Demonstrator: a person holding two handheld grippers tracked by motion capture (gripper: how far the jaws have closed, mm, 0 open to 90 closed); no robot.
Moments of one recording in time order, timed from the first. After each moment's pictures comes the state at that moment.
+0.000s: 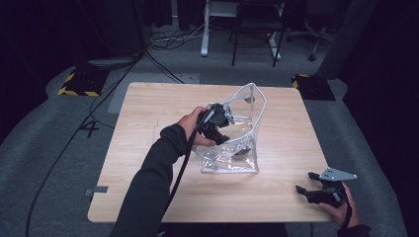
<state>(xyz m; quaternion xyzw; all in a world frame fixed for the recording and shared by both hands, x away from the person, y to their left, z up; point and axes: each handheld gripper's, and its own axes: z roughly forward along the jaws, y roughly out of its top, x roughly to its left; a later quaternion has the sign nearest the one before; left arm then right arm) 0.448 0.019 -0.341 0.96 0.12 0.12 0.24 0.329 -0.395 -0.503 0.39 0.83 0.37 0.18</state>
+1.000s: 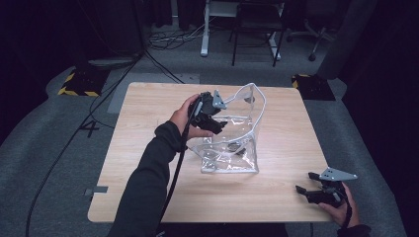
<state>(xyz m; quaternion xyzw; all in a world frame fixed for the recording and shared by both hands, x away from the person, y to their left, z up) 0.453 0.044 -0.322 0.90 0.20 0.22 0.33 0.329 -0.395 -0.503 0.39 0.83 0.37 0.18</state>
